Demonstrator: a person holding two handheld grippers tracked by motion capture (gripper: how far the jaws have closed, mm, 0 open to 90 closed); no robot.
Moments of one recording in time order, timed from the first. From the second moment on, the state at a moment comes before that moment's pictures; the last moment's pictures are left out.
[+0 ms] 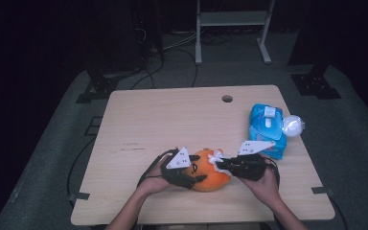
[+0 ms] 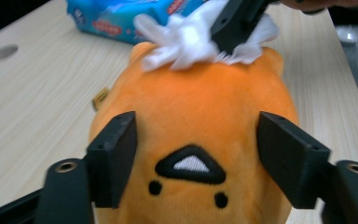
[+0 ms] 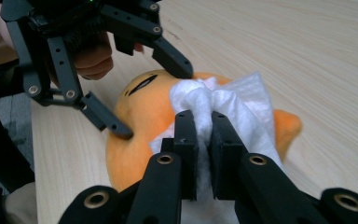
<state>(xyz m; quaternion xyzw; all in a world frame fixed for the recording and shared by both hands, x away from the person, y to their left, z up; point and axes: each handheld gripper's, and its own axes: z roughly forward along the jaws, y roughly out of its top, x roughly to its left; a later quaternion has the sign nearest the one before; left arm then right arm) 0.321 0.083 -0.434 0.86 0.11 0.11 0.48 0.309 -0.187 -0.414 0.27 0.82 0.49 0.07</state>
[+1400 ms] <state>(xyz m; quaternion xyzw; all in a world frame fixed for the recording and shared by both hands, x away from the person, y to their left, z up) 0.333 0.094 -0.440 0.85 0.17 0.08 0.49 0.297 -0.203 -0.414 0.27 0.83 0.49 0.04</state>
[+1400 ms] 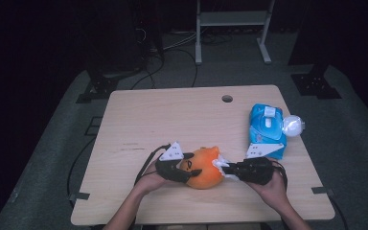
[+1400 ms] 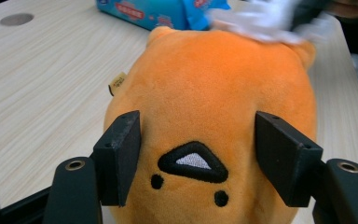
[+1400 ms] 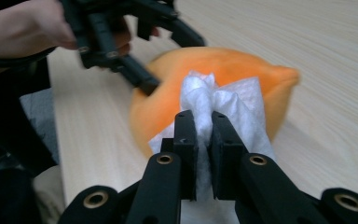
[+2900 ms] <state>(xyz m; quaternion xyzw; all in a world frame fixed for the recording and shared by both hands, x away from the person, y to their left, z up) 0.333 0.087 -0.431 0.85 0.17 0.09 0.48 0.296 -0.164 -0.410 0.24 0.83 0.49 0.09</state>
